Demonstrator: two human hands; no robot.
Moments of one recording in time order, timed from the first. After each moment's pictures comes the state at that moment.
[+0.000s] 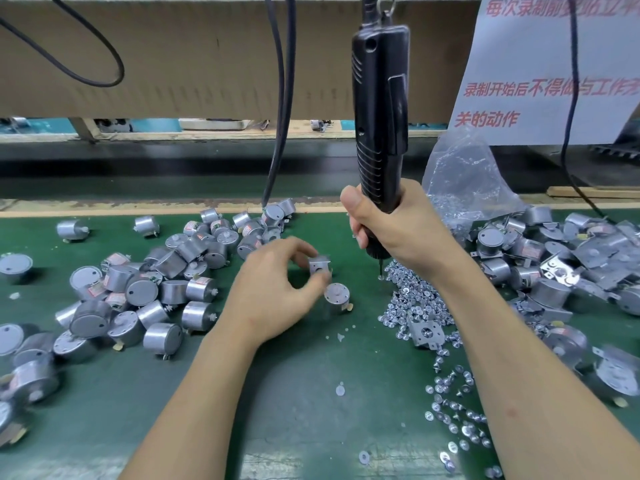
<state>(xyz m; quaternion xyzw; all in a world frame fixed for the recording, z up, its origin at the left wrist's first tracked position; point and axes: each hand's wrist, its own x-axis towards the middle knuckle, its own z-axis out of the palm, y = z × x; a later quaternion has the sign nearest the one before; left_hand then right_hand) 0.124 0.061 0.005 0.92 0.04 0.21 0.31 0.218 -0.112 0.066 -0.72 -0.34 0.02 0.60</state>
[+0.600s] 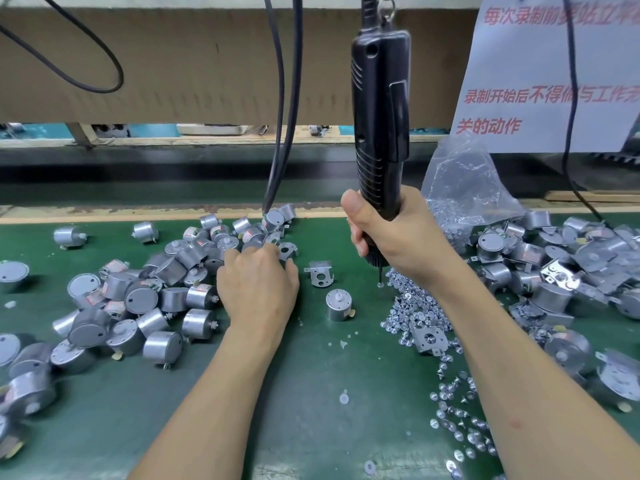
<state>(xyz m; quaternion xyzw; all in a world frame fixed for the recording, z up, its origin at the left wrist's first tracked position) 0.149 0.059 -0.004 0.93 0.28 0.25 0.07 0.208 -0.110 0.068 -0.71 -0.34 0.02 0.61</state>
